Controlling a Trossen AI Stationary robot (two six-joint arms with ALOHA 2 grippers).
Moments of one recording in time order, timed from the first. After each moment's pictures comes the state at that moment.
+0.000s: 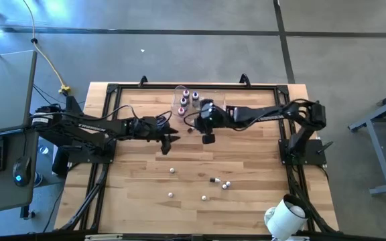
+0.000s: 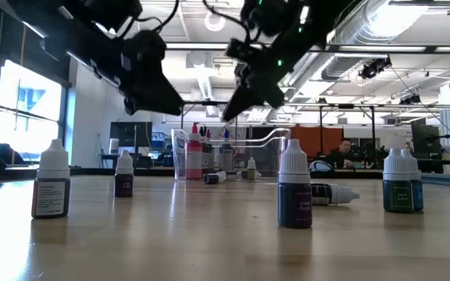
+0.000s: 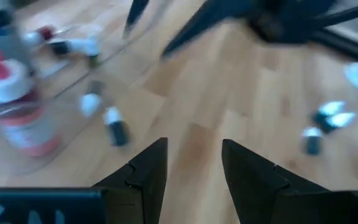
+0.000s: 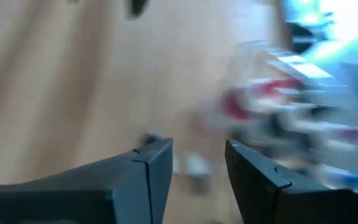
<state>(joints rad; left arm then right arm) 0.06 1.23 0.56 0.19 -0.11 -0.35 -0.17 1.74 1.17 -0.15 0.14 -0.45</state>
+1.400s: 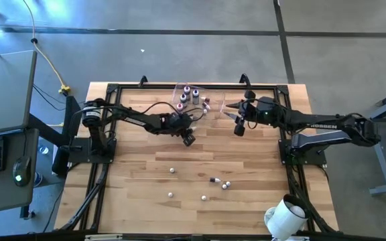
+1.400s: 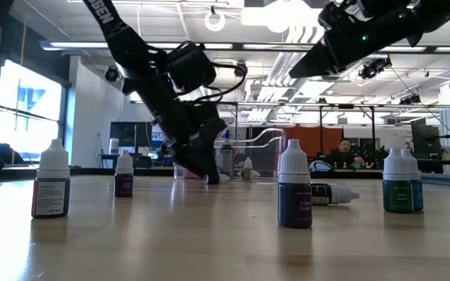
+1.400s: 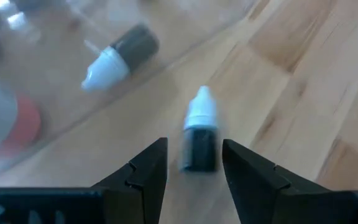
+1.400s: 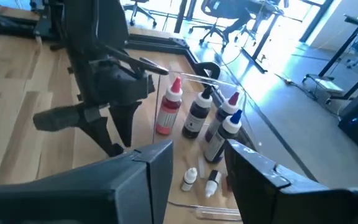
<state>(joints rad) 0.19 1.82 0.95 0.02 -0.19 -0.40 -0.30 1.02 0.58 0.14 0.09 -0.23</state>
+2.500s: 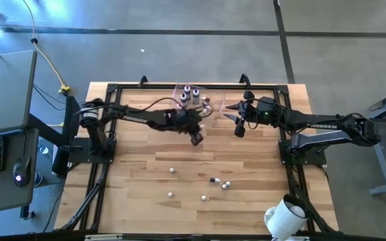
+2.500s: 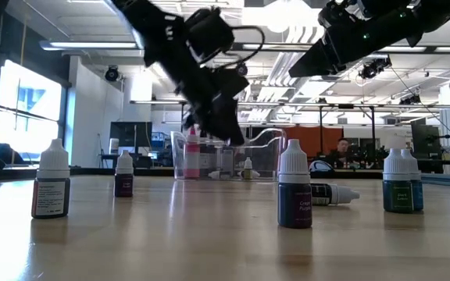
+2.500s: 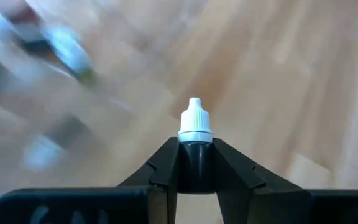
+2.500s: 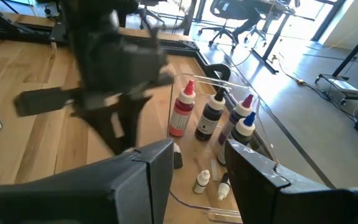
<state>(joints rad) 0.16 1.80 1.15 -0.13 -0.14 -0.33 -0.30 1.02 0.58 0.14 0.05 -0.21</state>
